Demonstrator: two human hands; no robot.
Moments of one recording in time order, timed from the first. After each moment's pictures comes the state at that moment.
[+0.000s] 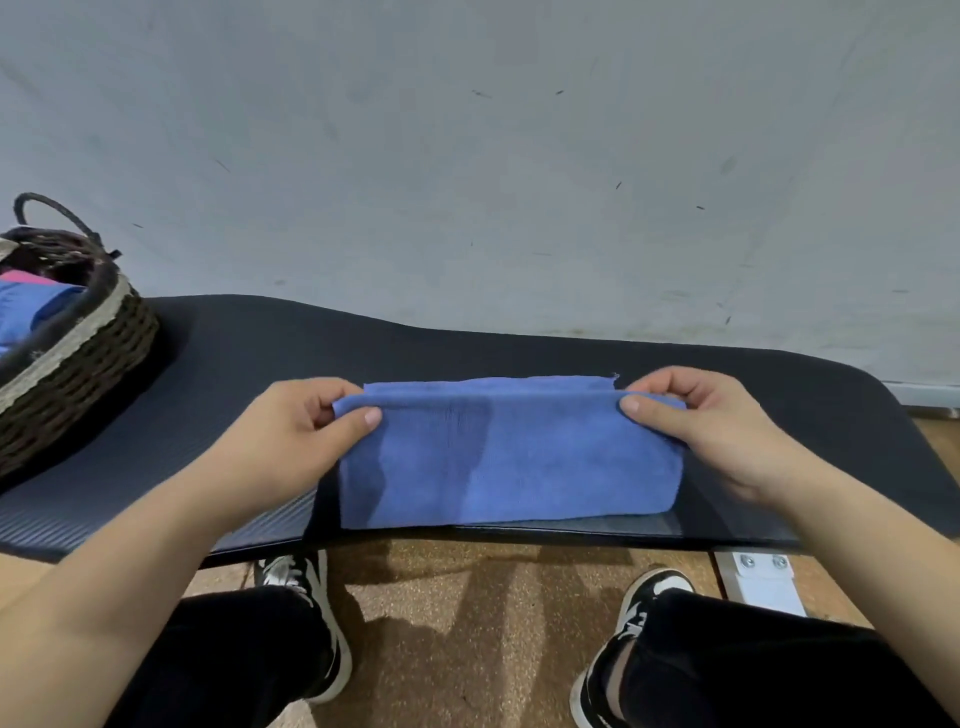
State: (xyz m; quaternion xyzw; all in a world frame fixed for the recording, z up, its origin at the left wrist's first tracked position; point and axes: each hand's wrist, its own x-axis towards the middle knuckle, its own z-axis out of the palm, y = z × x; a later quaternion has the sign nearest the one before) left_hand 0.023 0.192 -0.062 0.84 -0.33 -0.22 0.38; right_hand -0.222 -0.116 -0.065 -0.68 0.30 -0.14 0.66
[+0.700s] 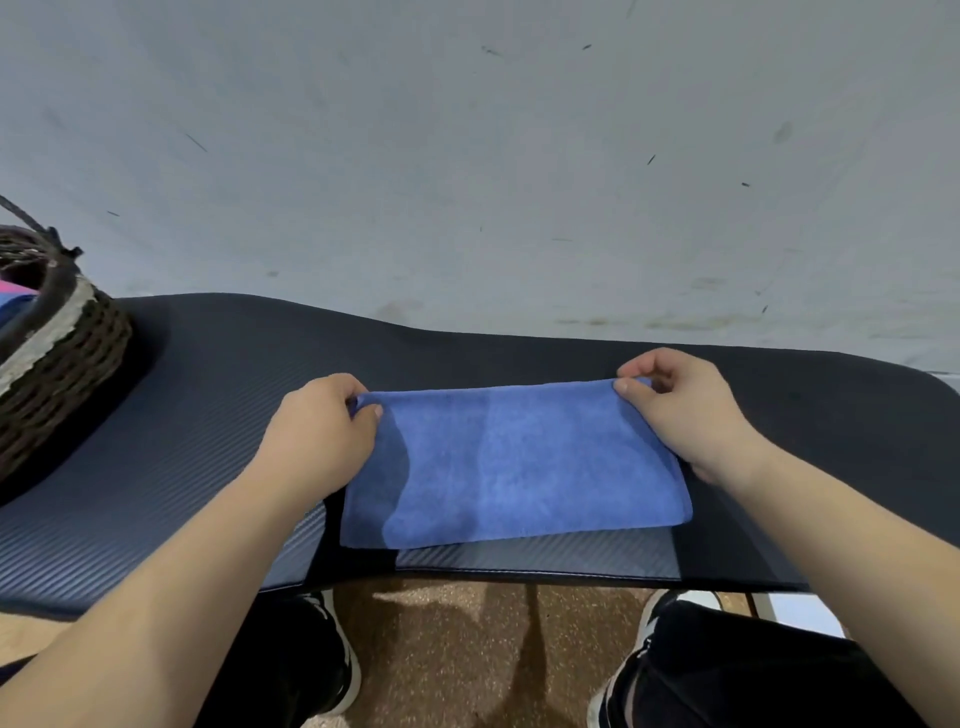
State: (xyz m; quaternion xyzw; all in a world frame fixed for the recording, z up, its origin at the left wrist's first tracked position) left_hand 0.056 0.133 -0.103 0.93 -0.22 -0.15 0.24; right_hand -0.149 -0.146 -0.116 -0.76 0.43 -0.14 0.46
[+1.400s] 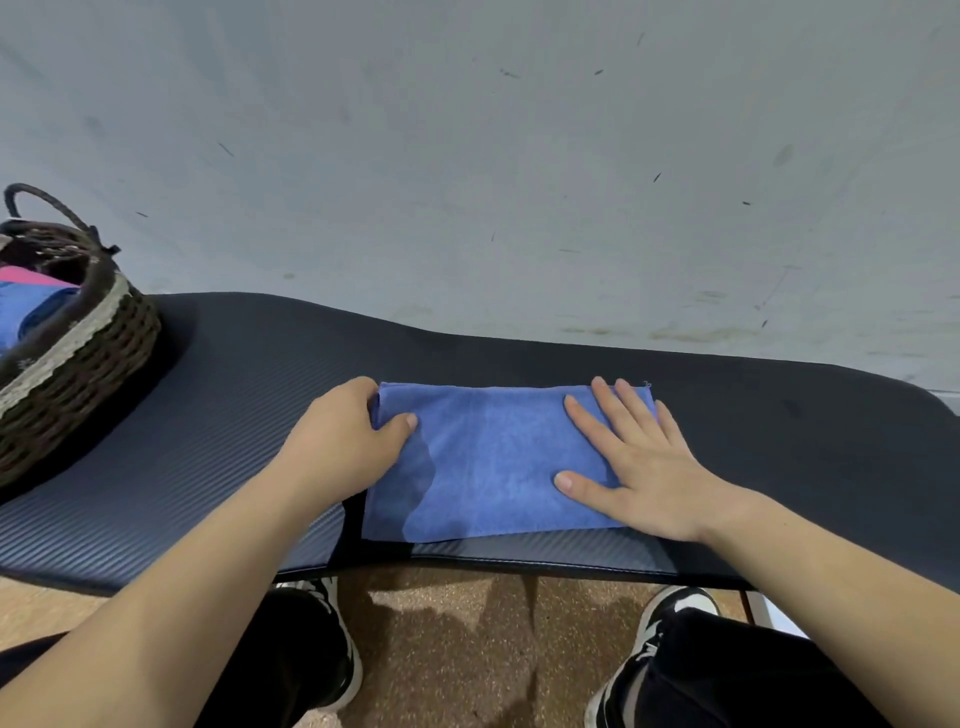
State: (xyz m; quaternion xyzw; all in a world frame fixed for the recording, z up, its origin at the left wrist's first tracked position) left_hand 0.035 0.140 -0.088 0.92 -0.21 -0.19 0.25; right_hand -0.174 -0.102 -0.123 -0.96 0.19 0.17 0.14
